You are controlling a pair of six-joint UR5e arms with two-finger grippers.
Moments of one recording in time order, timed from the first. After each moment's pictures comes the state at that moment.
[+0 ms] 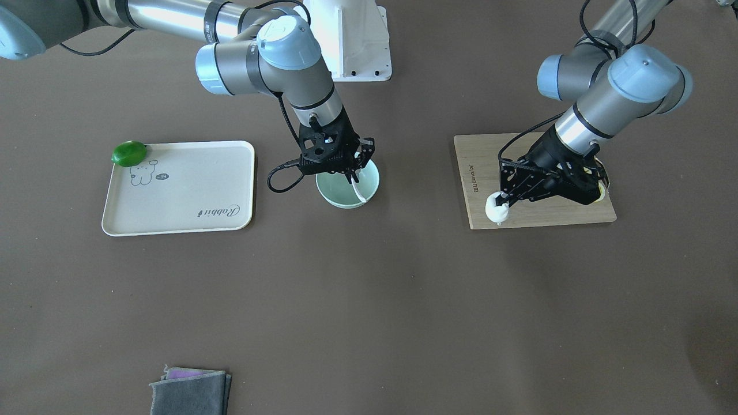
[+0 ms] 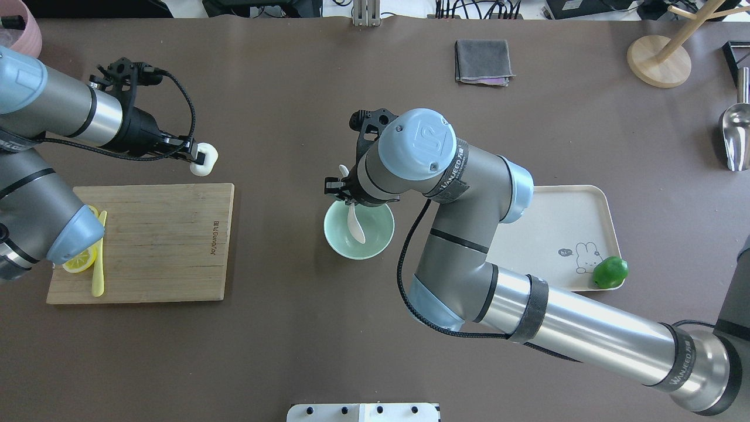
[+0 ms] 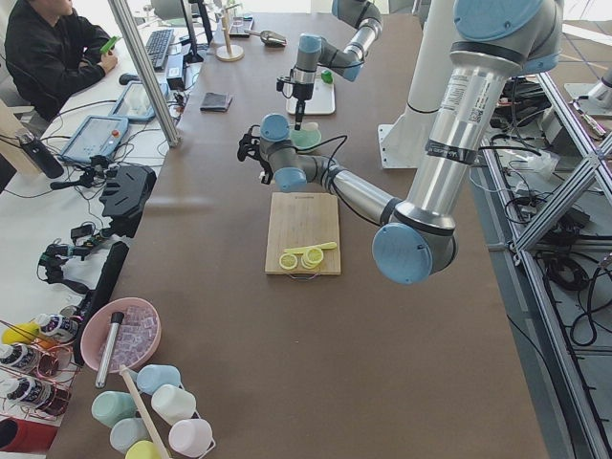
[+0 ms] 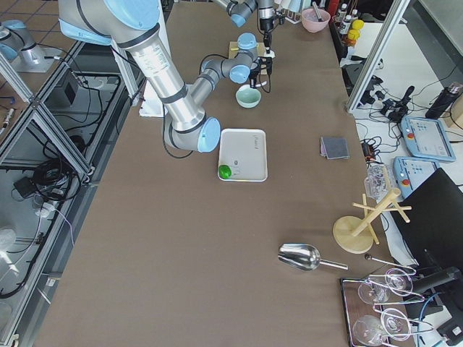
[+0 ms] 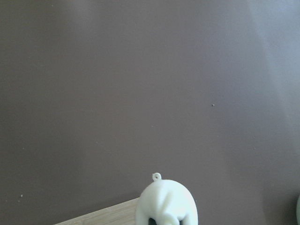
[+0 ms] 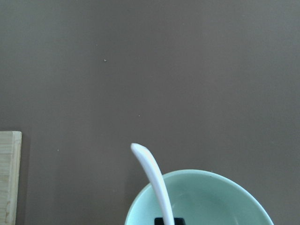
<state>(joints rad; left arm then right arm) -0.88 -1.88 -1.66 -2.22 -2.18 -0.94 0.51 -0.79 1.54 -1.26 1.83 1.31</state>
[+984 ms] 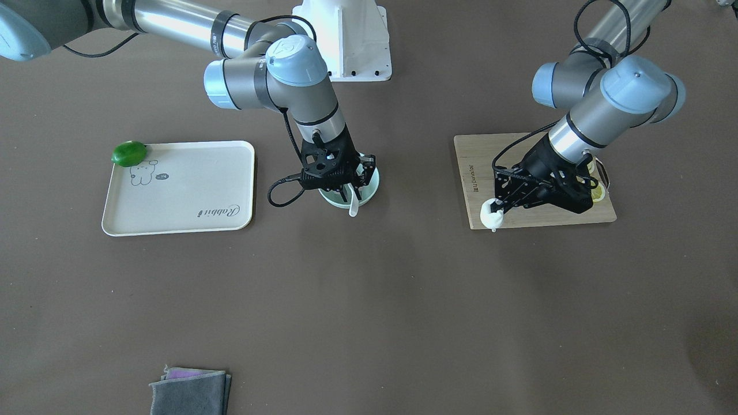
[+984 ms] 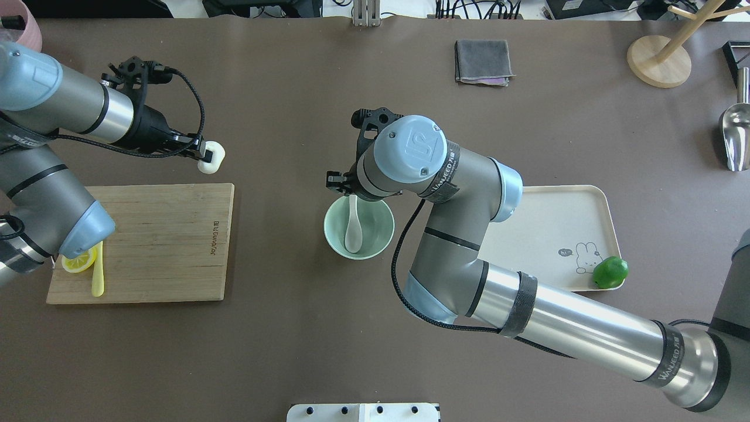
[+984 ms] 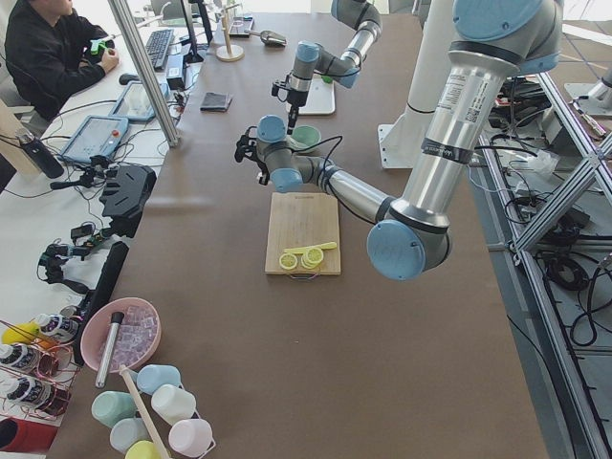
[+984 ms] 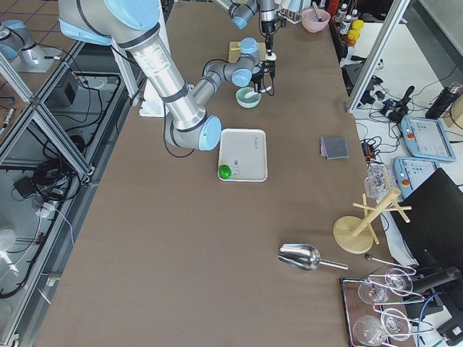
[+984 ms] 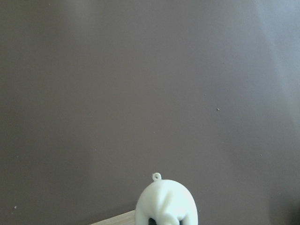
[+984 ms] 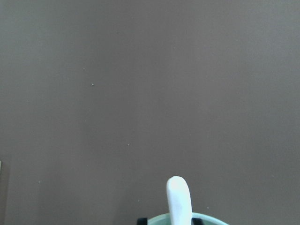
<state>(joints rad) -0.88 -1.92 -1.63 -2.23 -2.18 -0.95 0.52 -0.78 1.48 -1.21 1.78 1.31</state>
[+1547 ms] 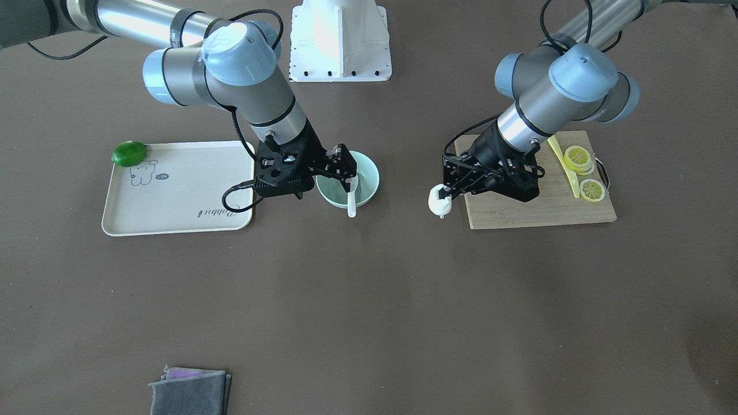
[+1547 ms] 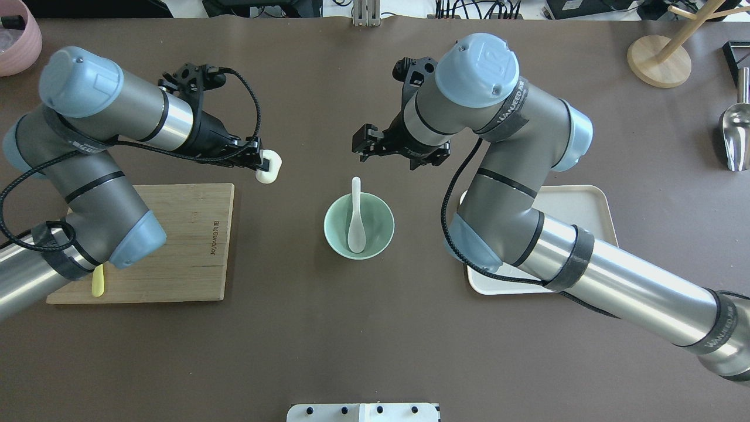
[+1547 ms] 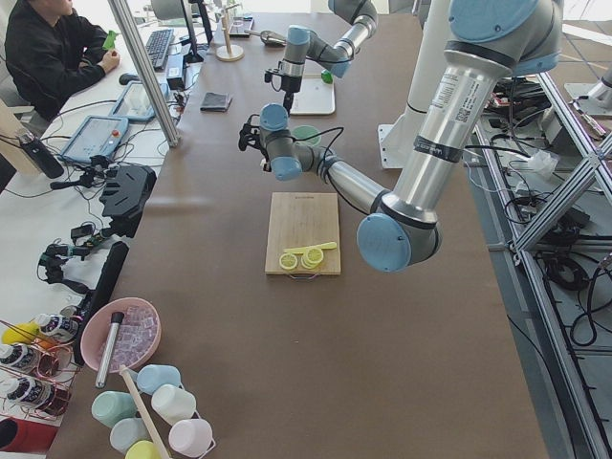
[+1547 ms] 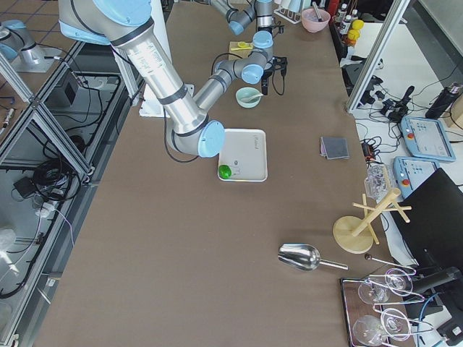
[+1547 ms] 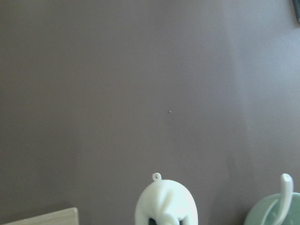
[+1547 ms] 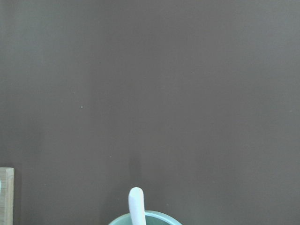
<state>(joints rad) -0.77 -2.05 -1.64 -2.23 -2.17 -1.21 0.69 -0.85 1.62 -1.34 2.03 1.24</state>
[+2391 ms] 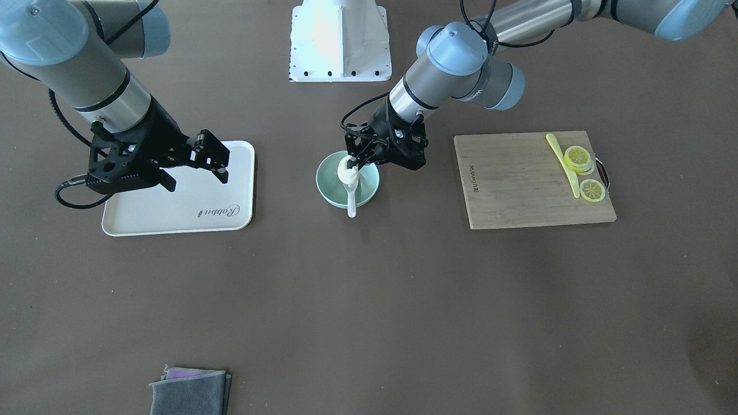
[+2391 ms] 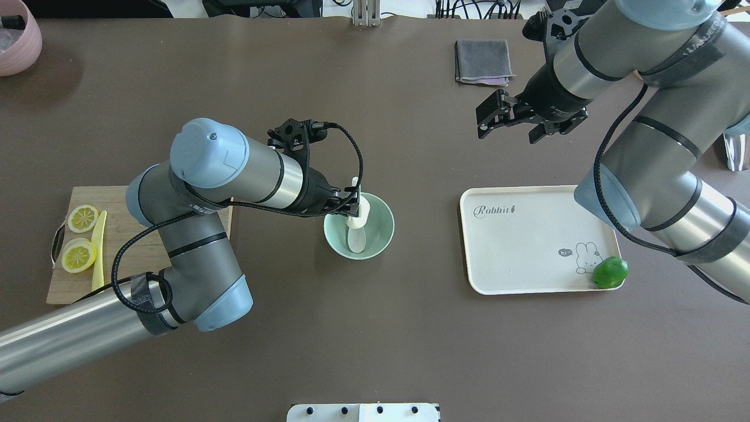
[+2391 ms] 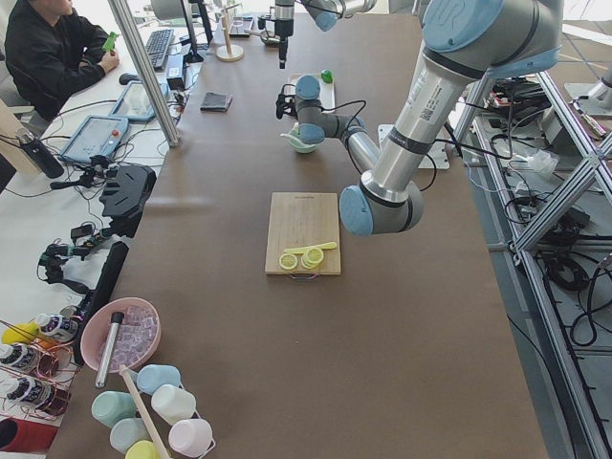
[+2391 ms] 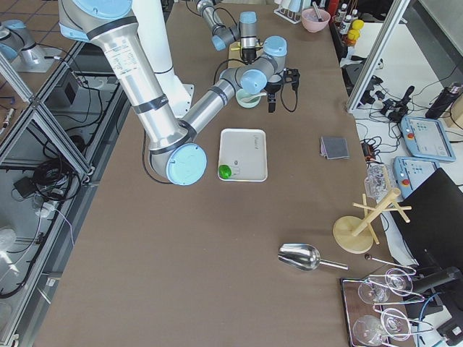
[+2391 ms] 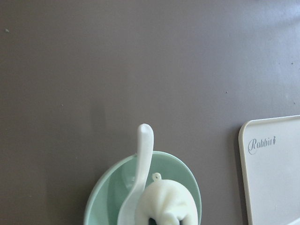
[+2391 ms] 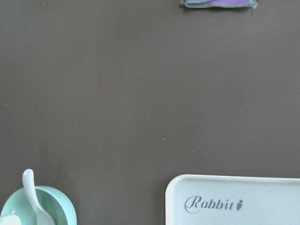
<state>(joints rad) -0.55 -2.20 -1.59 -2.22 -1.98 -1.33 0.91 -1.09 1.85 -1.52 2.22 0.97</state>
